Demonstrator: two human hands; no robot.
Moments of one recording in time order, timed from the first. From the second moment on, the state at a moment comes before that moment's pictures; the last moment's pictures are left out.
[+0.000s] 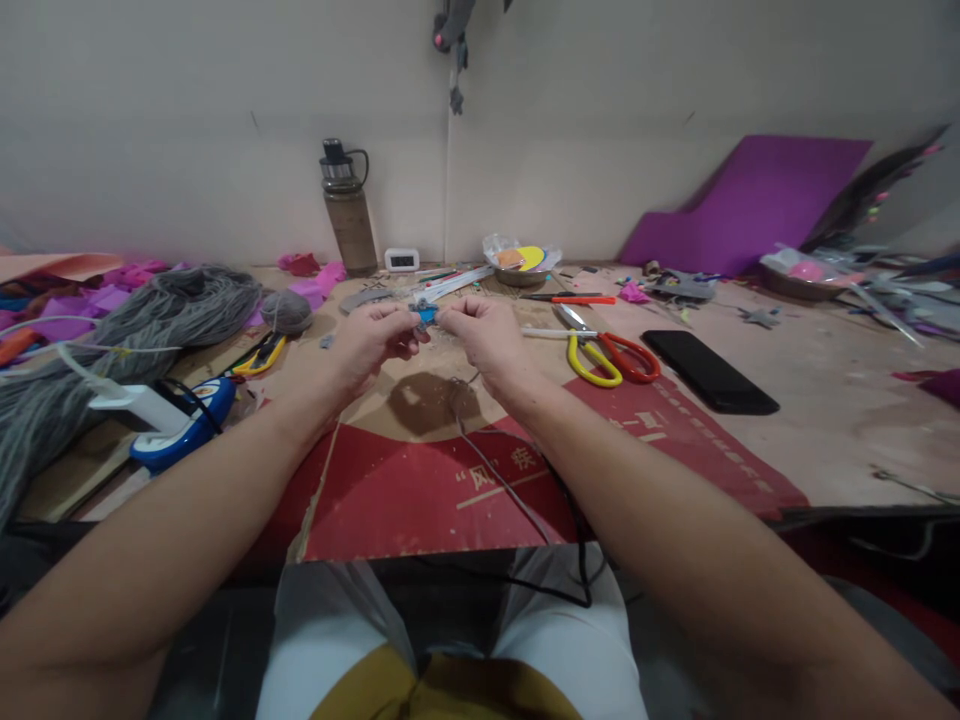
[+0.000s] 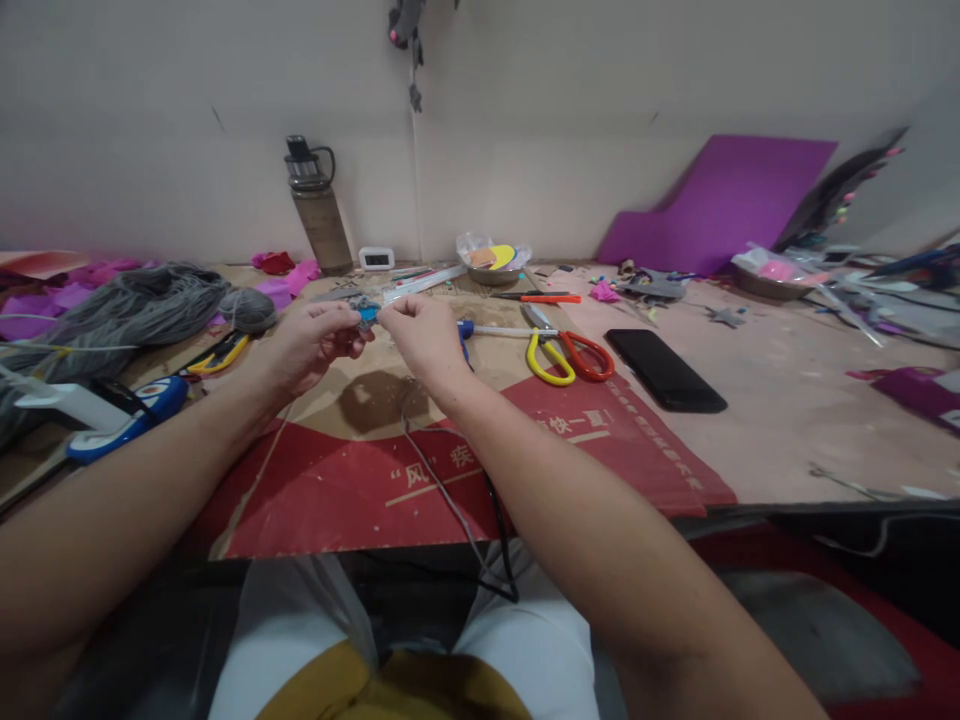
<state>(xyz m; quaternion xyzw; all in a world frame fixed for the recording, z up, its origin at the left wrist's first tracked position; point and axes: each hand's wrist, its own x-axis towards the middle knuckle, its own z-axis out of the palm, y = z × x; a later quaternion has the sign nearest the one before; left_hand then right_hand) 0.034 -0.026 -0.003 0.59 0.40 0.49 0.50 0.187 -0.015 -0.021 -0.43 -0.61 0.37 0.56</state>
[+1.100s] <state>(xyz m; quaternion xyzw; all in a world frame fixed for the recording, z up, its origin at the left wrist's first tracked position) 0.036 -0.028 -0.003 0.58 0.44 0.48 0.49 0.188 -0.016 -0.022 -0.42 -0.63 0.36 0.55</state>
